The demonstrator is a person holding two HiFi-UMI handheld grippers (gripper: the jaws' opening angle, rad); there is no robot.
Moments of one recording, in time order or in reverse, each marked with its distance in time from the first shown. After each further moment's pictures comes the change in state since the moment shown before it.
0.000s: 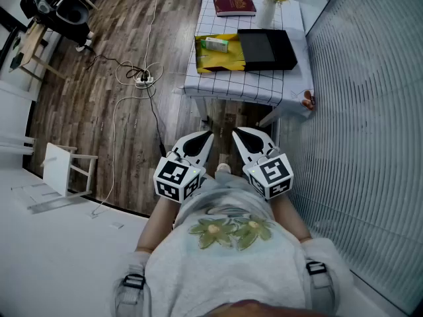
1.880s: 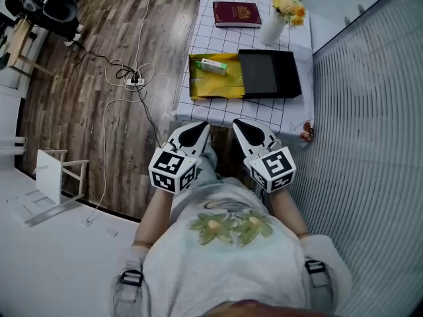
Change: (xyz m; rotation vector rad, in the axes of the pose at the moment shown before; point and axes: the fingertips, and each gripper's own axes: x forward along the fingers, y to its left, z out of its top) left arm 0.139 0.125 0.077 -0.081 0.017 0.016; right arm 0.126 -0.145 0.059 0.010 0.028 0.023
